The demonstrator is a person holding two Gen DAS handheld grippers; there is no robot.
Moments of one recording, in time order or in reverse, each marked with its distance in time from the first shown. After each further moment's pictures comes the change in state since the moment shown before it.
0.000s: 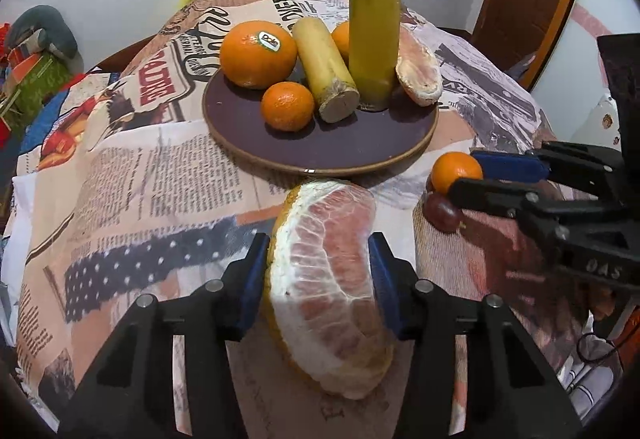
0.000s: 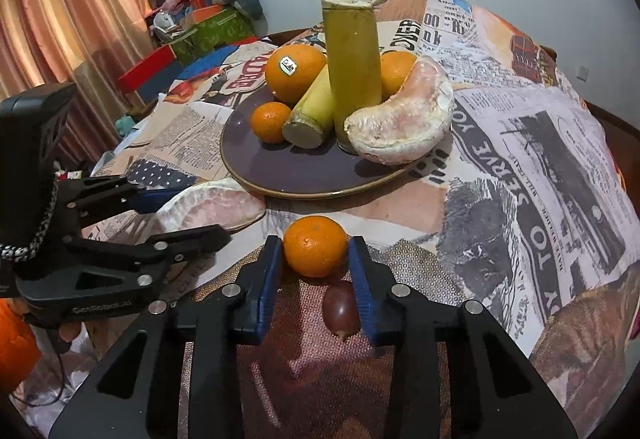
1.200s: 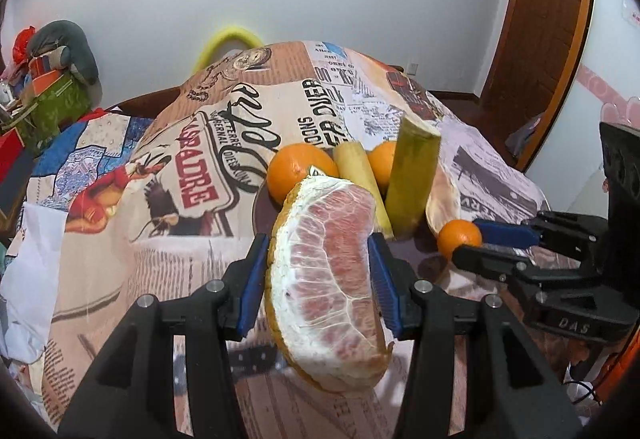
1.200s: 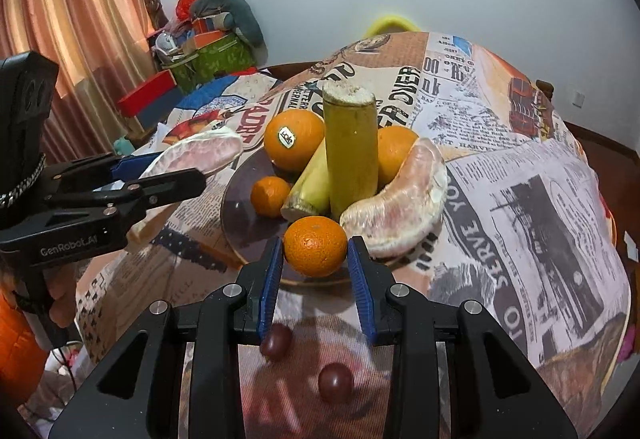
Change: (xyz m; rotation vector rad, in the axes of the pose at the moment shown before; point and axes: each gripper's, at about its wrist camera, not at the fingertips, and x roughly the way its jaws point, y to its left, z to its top) left arm -0.034 0.034 0.066 -0.075 -0.217 0.003; right arm -0.007 0.001 0.045 -0.024 -0.094 -0.019
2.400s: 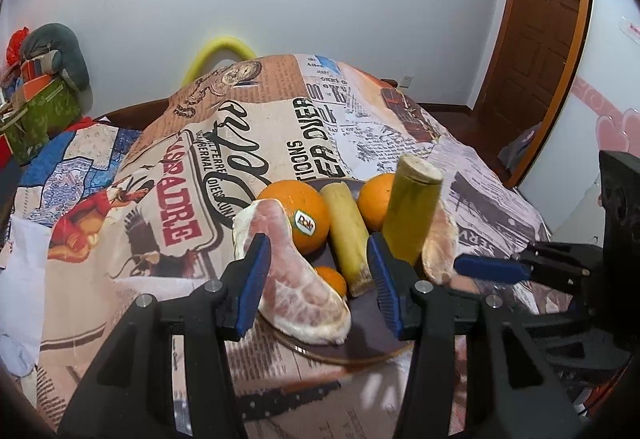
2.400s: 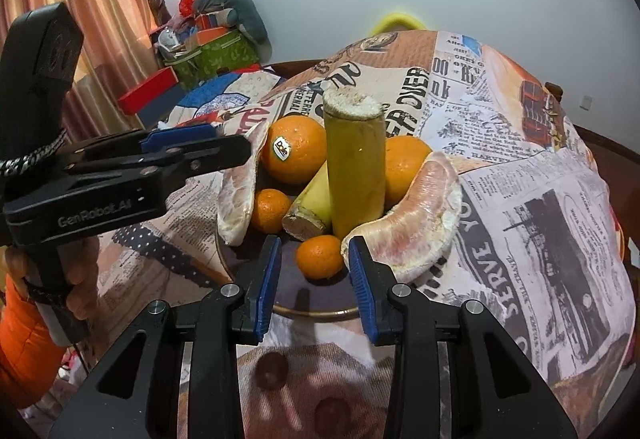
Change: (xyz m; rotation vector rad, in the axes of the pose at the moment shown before) left arm 0.014 -0.002 0.024 -0.006 -0.036 -0.033; right arm 0.008 -0.002 0.010 -0.007 0.012 0.017
